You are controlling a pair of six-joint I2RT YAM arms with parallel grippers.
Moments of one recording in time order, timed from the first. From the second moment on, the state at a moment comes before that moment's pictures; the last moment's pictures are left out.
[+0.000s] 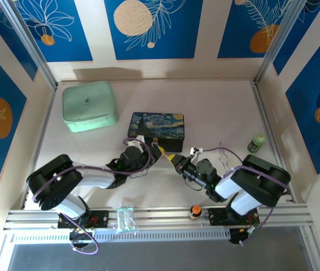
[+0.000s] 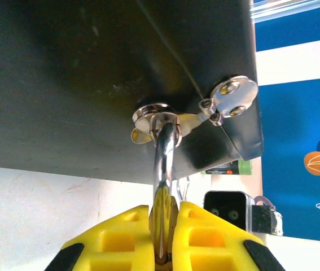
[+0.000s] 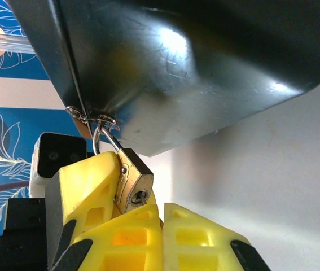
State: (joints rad) left arm -0.91 1.52 0.46 0.75 0.01 -1.34; right arm 0.82 1.49 0.09 1.20 0.00 1.45
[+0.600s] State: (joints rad) left arm -0.93 1.65 0.46 0.93 0.06 -1.44; right arm 0.78 1.20 0.17 0.66 -0.07 1.60
